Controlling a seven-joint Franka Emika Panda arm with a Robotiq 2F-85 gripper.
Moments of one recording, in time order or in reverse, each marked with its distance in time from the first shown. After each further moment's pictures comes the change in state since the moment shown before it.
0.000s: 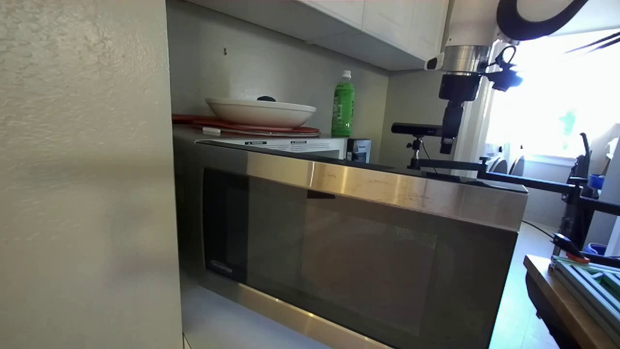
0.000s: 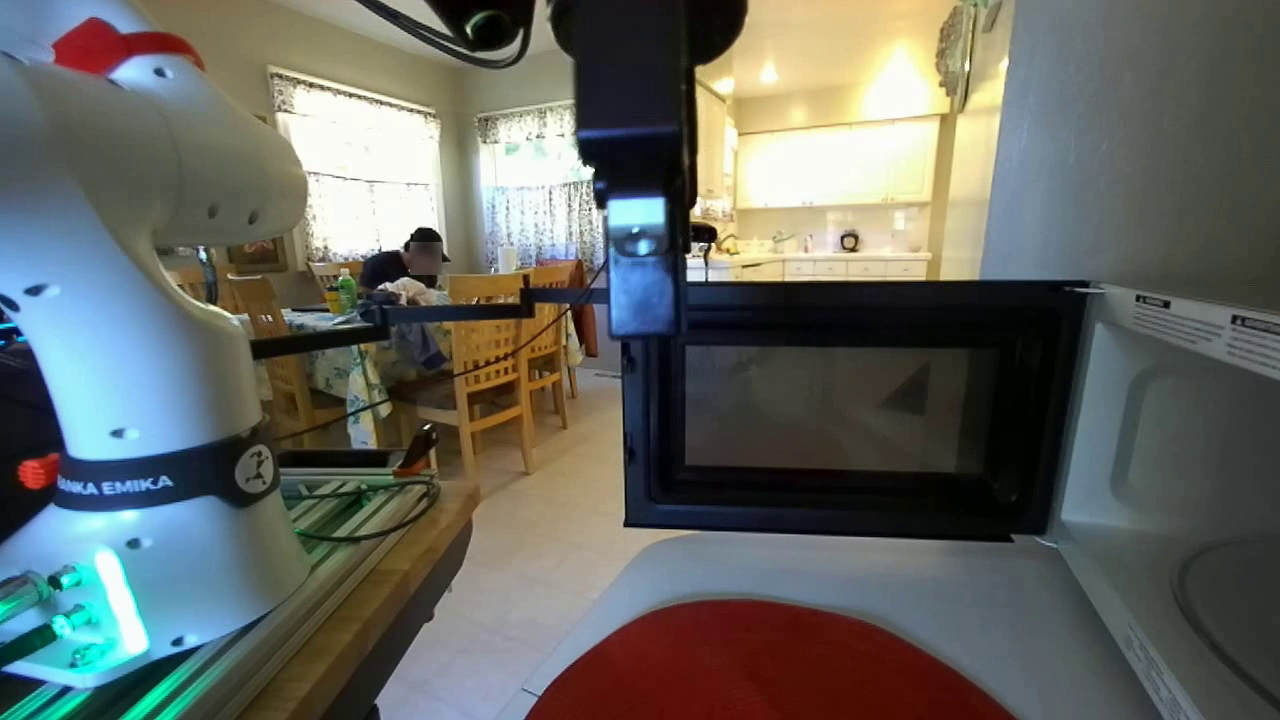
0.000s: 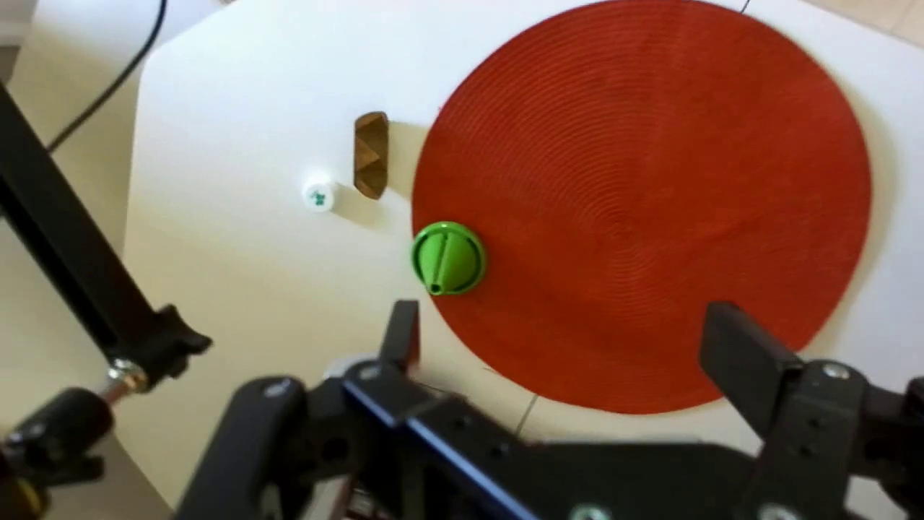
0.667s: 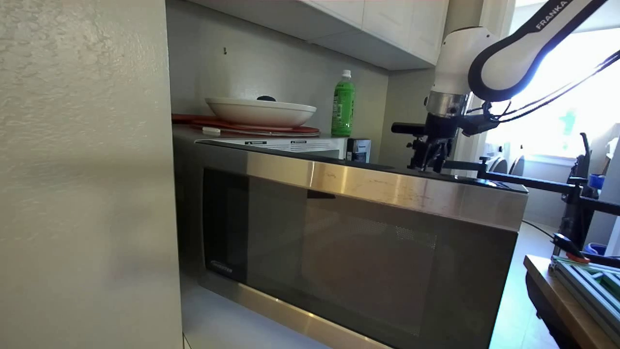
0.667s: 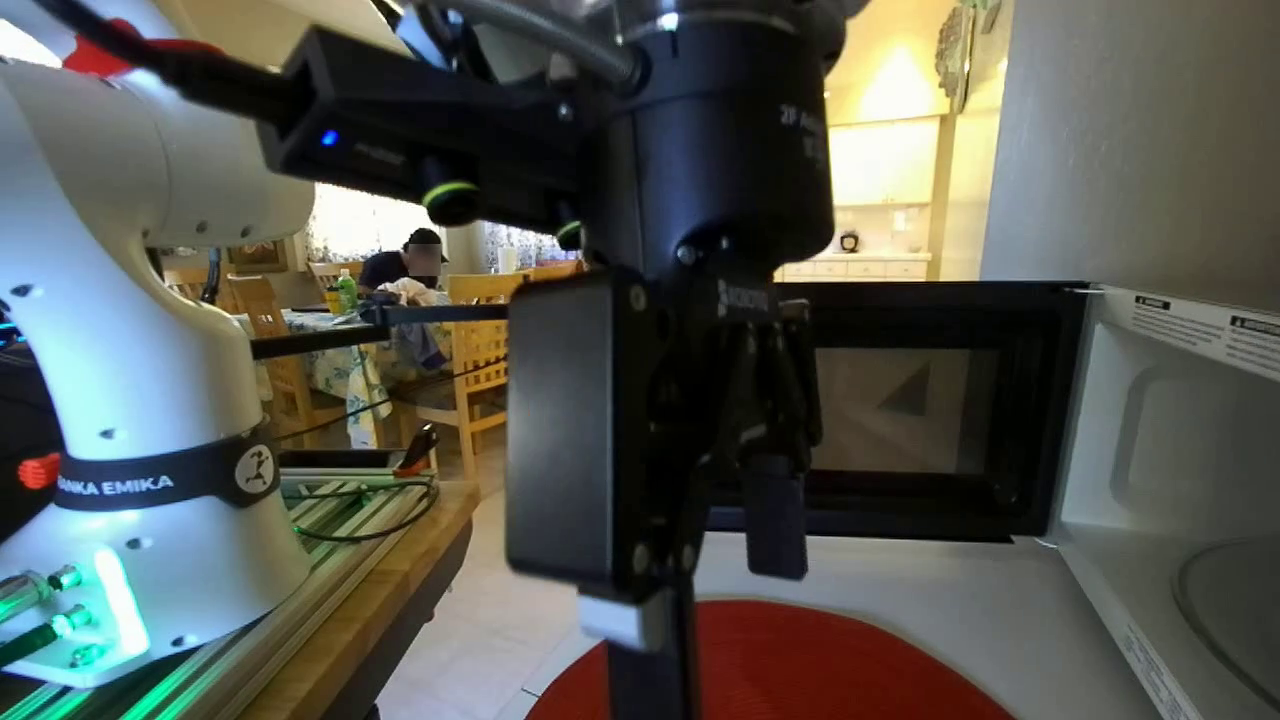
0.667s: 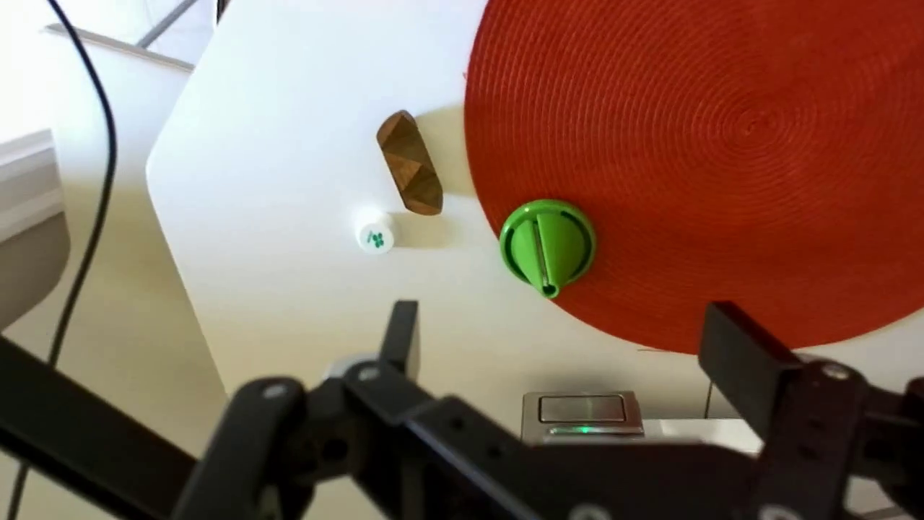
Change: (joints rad) arm -0.114 0.275 -0.009 -0.002 -0.076 0.333 0.418
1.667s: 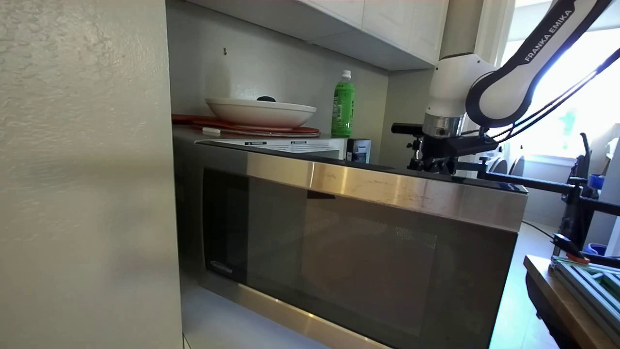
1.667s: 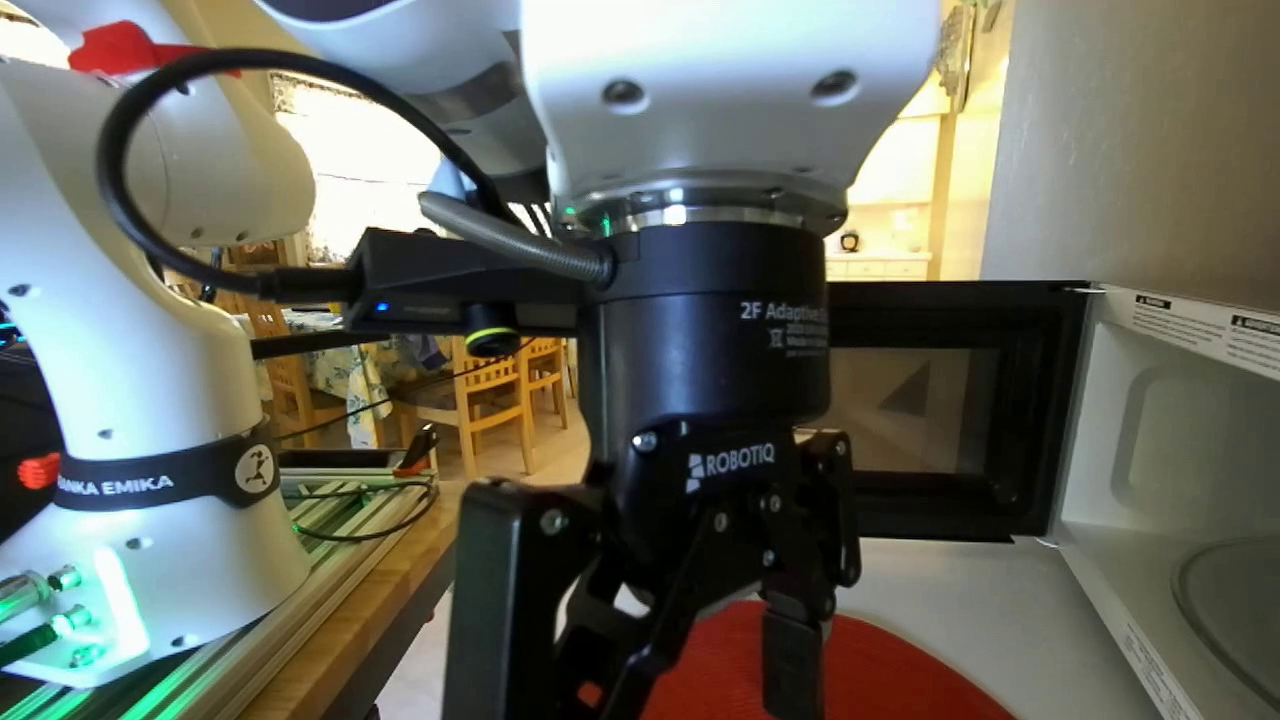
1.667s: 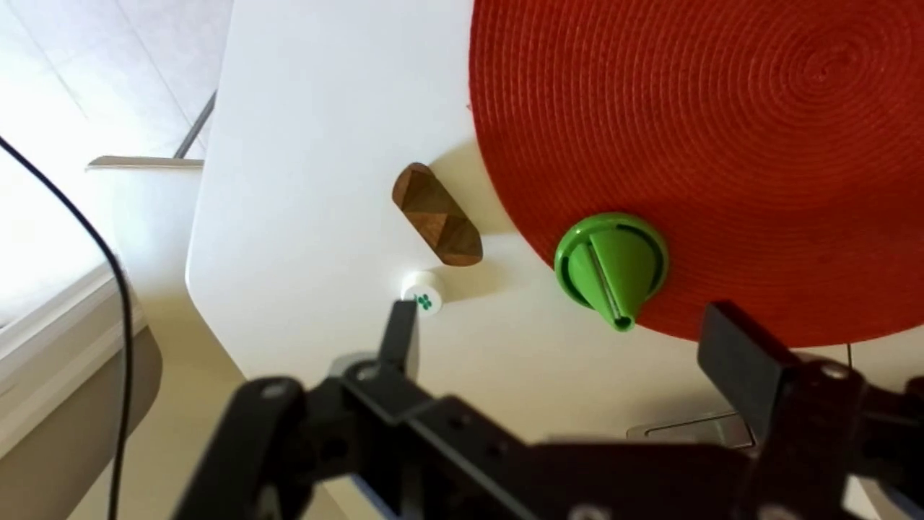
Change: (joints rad) arm -0.016 0.130 -0.014 0.008 -0.121 0.085 0.369
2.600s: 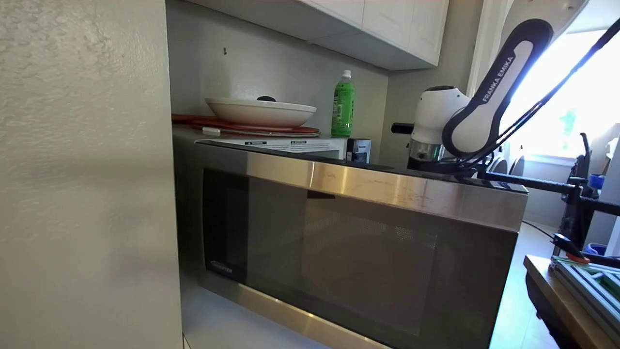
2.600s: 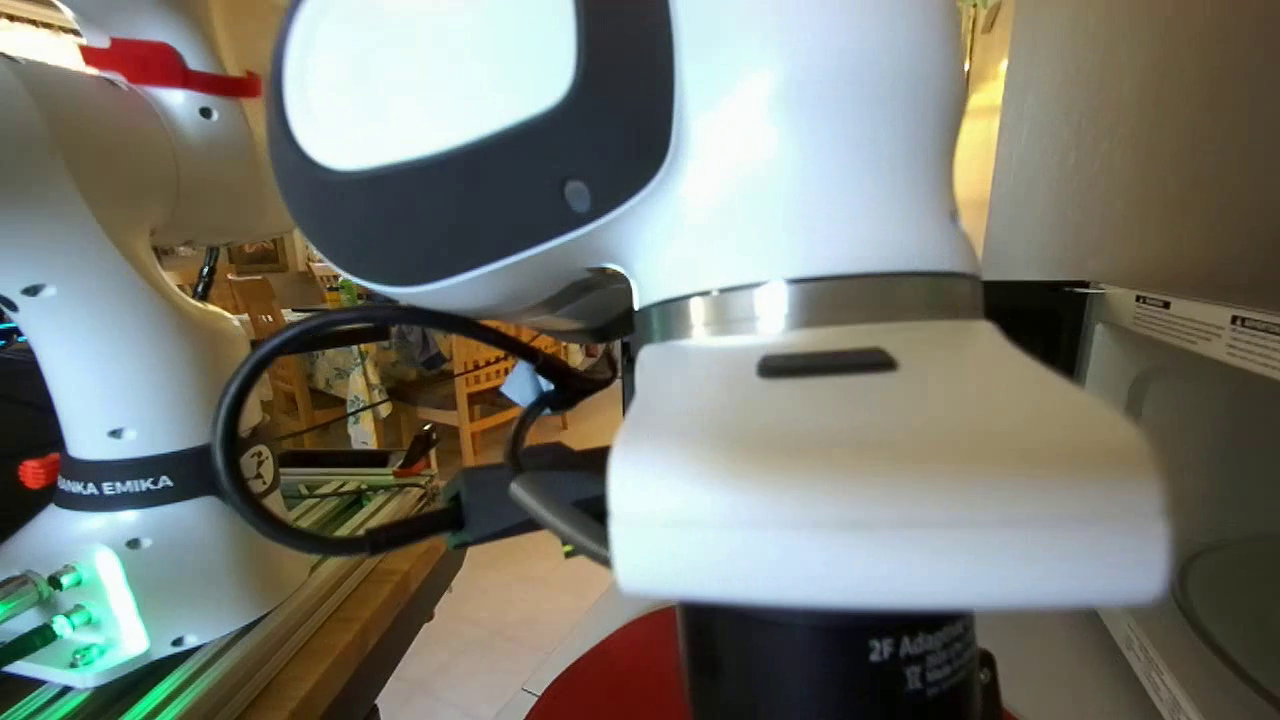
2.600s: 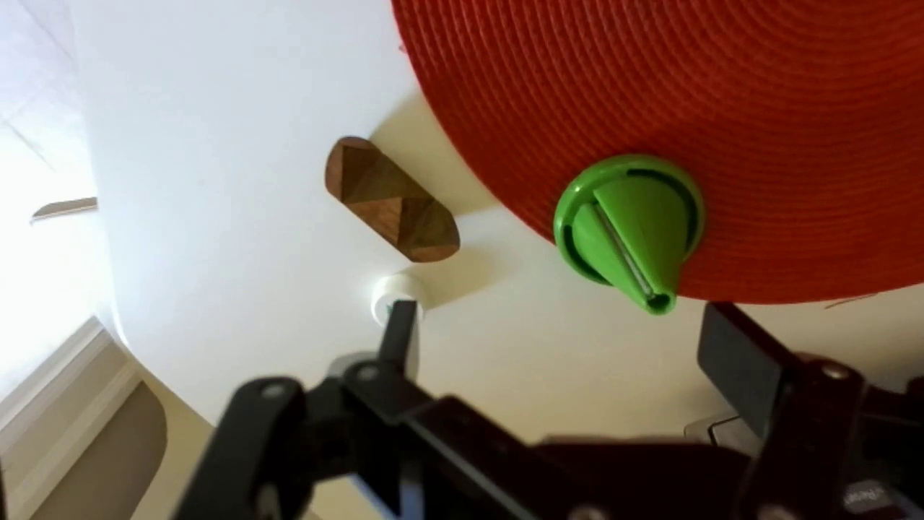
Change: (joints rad) arm 0.118 0.288 -0.151 0.119 0.068 0.213 0.125
